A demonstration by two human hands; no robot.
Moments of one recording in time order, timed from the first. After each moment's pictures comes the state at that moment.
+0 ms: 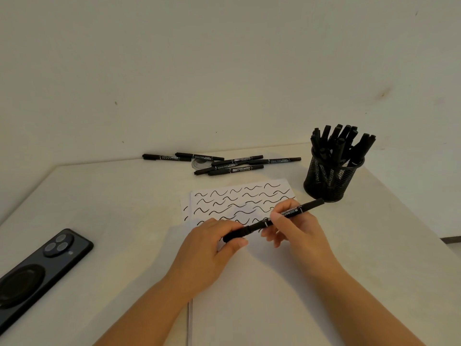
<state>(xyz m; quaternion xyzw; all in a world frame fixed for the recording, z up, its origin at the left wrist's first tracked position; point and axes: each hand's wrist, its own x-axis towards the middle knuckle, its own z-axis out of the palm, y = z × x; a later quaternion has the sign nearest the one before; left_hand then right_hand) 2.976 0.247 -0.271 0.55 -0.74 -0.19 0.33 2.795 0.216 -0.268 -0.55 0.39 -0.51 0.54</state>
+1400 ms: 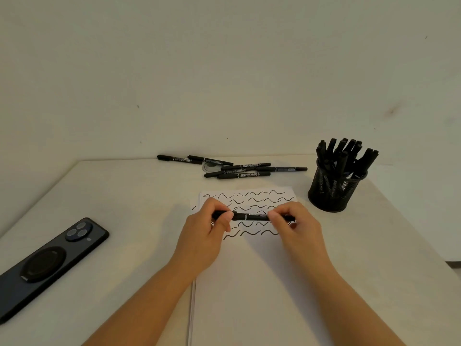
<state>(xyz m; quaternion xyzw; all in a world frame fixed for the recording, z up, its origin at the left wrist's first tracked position) 2.980 0.244 -0.266 0.59 -0.63 -0.22 0.46 2.797 0.208 -0.267 -0.64 0.50 -0.48 0.32</state>
